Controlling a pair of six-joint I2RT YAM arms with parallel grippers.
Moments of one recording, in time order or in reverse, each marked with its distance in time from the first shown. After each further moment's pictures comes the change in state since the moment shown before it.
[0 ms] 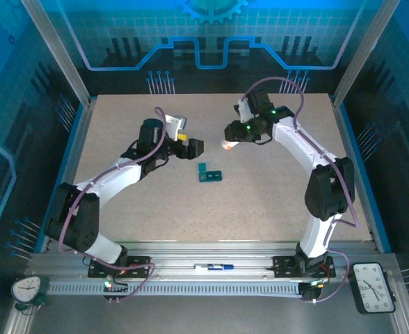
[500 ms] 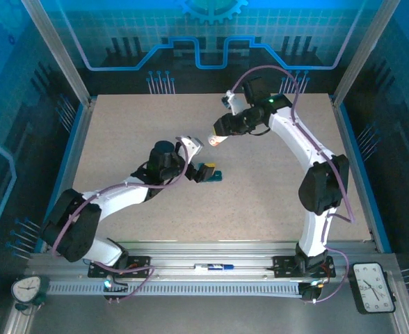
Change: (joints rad) left arm -0.173 -0.072 -0.214 0.242 -0.169 0.323; right arm 0.027 0.070 0.217 -0.165 -0.260 -0.145
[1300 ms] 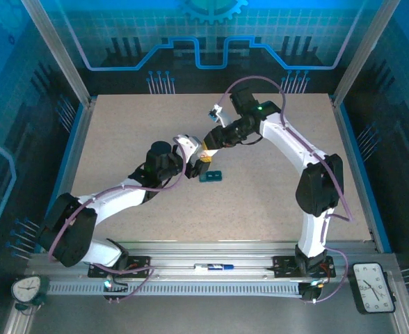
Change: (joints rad) left arm -0.001 -0.034 -0.010 0.036 -0.012 0.023; right arm 0.070 0.000 -0.080 -0.004 -0.142 -0.029
